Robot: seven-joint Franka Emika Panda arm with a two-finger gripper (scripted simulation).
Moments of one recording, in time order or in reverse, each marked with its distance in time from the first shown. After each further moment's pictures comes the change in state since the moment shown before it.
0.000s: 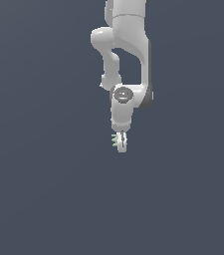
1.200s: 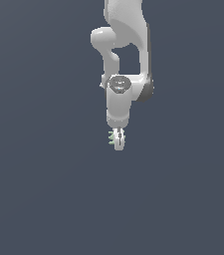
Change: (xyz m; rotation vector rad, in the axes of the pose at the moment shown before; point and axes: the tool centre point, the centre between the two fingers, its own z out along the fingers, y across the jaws) arm 0.018 -0.021 -0.056 0.000 0.001 0.001
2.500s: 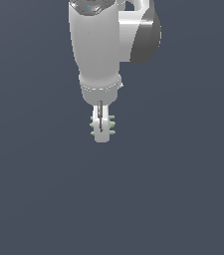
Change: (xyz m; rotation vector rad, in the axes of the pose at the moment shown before) arm 0.059 -0.077 -0.190 0.001 0.000 -0.001
